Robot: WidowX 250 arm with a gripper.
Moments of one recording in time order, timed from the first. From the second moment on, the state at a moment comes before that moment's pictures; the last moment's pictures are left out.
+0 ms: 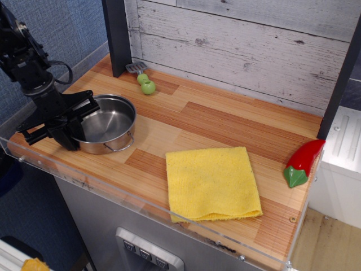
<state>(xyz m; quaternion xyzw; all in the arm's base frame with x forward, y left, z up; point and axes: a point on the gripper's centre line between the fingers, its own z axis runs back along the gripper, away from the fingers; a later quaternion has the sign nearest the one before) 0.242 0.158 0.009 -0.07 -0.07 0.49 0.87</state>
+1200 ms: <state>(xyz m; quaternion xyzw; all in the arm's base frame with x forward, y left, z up) 0.257 0.144 0.061 -0.09 -0.10 0.45 0.88</state>
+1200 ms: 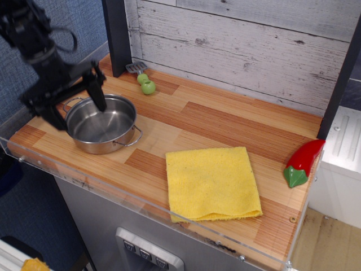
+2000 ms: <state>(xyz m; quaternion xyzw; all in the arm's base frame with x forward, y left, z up) 0.265 0.134 0.125 -0.08 -0.12 0.40 0.91</state>
